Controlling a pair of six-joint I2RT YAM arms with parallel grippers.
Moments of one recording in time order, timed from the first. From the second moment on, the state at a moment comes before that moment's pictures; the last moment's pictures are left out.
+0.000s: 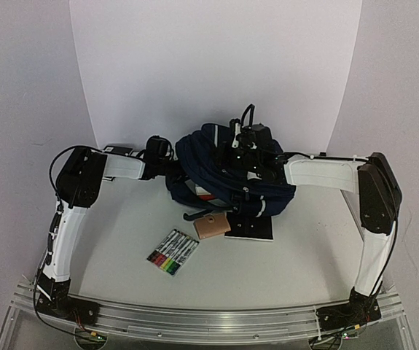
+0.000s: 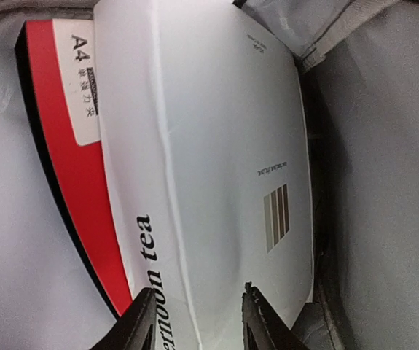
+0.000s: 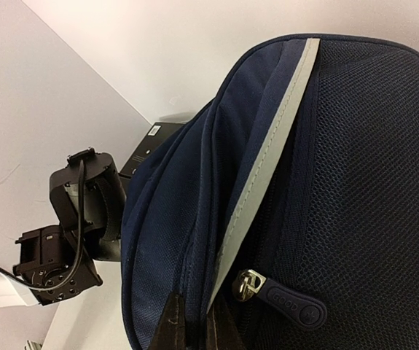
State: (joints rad) left arm -0.48 2.40 1.75 0.16 0.61 -0.84; right arm 0.72 1.95 1.49 0.15 -0.03 0.60
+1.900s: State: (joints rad) left arm -0.18 2.27 1.79 -0.50 -0.34 0.15; right arm 0.74 1.57 1.24 0.04 0.05 0.43
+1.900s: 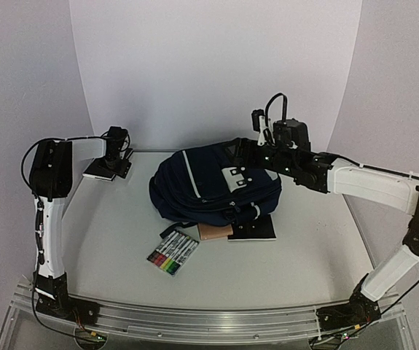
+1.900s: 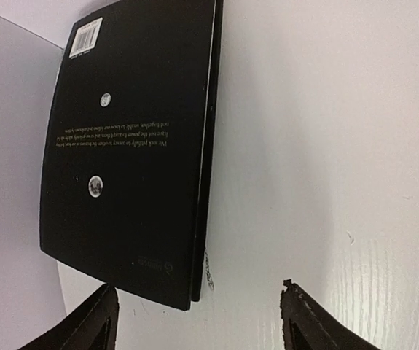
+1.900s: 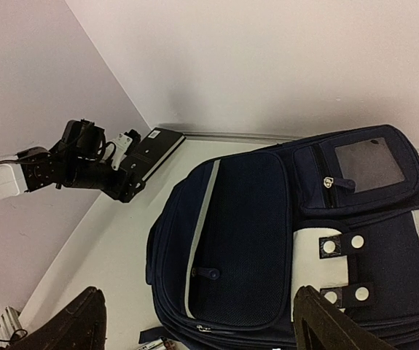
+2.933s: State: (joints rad) left arm -0.14 2.42 1.90 -0.43 -0.42 0.37; right arm 0.74 1.52 1.22 0.04 0.07 0.46
